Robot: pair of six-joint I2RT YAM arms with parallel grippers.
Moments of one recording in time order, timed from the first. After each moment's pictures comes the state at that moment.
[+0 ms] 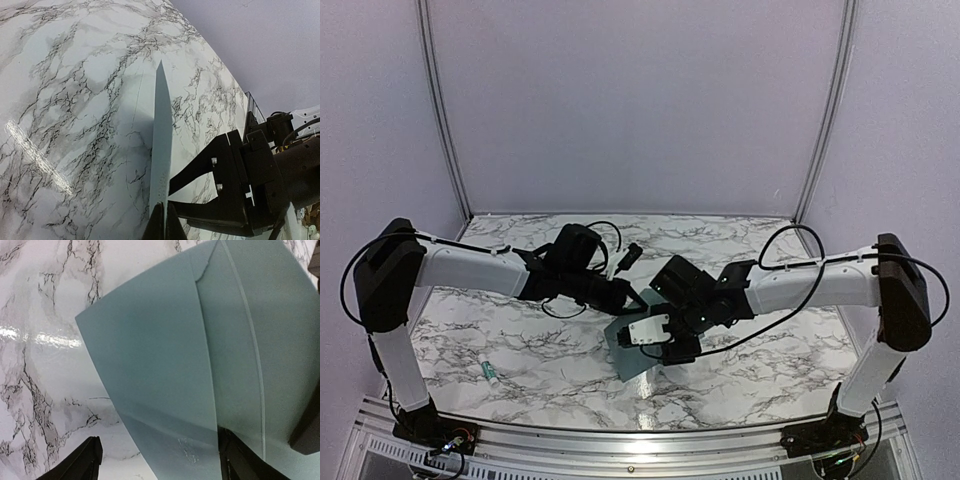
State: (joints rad) left arm -0.83 1.84 1.14 0.04 0.56 -0.43; right arm 1.02 1.71 1.14 -0.52 0.01 -0.79
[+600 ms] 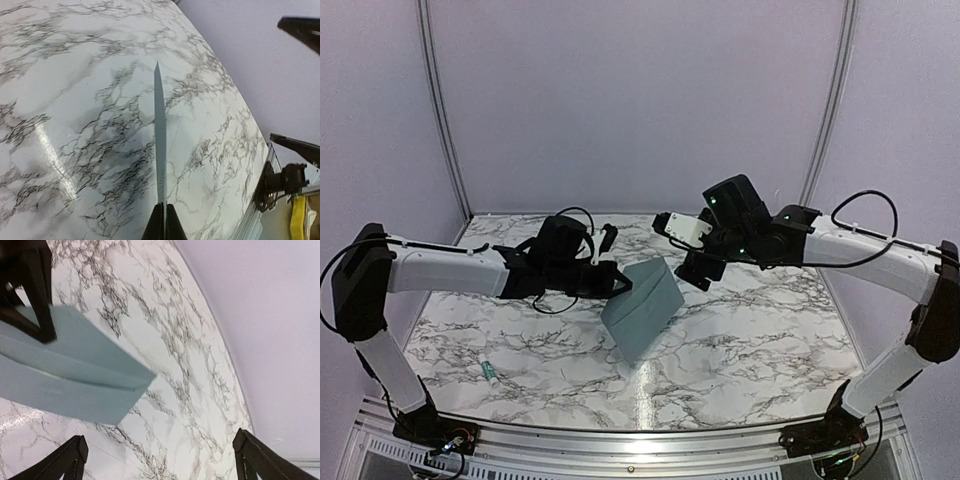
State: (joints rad) left arm -0.82 1.72 1.10 0.05 0.29 -0.56; right arm 0.82 1.49 1.30 -0.51 0.21 -0.56
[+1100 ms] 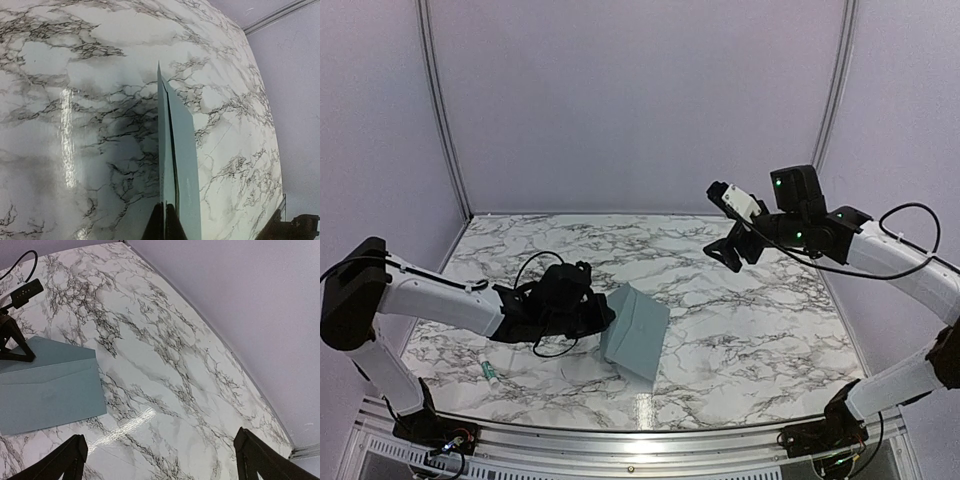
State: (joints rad) left arm -0.98 1.64 0.85 0.14 -0.14 -0.98; right arm 0.56 1.30 1.17 -0.43 -0.16 -0.46
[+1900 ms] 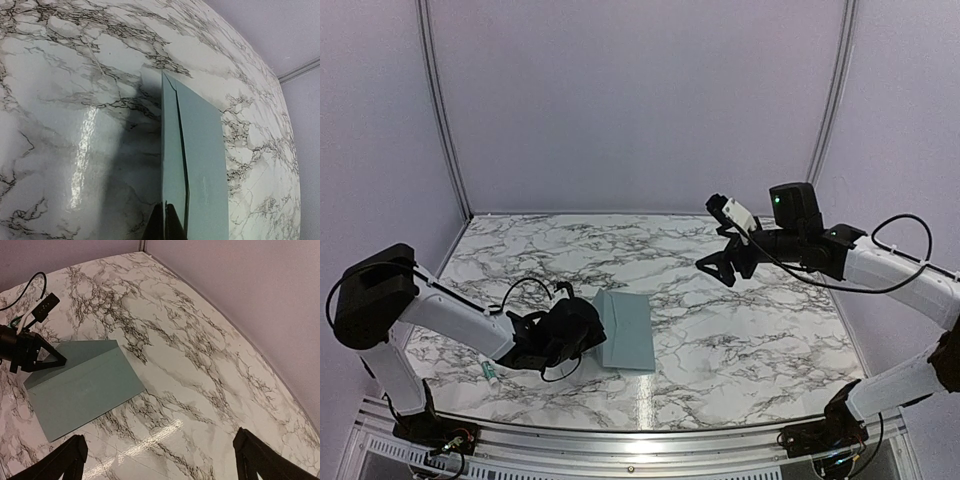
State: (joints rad) left arm -1.08 1.73 0.73 0.28 -0.51 -1.20; right arm 0.55 1.28 1.03 -0.30 -0.31 -0.35
